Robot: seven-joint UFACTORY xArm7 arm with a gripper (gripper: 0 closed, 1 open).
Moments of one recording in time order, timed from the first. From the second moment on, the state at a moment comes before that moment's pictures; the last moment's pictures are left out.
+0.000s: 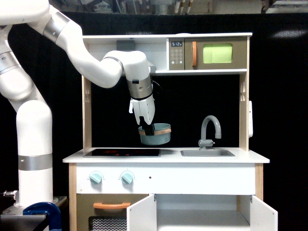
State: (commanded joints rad) arm 0.31 -0.51 -0.19 0.49 0.66 0.86 -0.08
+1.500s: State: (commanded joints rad) arm 0.04 -0.03 -0.72 0.78 0.61 1.16 -0.83
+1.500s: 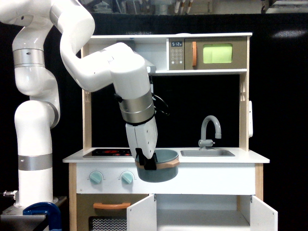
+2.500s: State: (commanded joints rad) arm -0.04 0.39 -0.48 0.81 1.02 0.97 -1.13
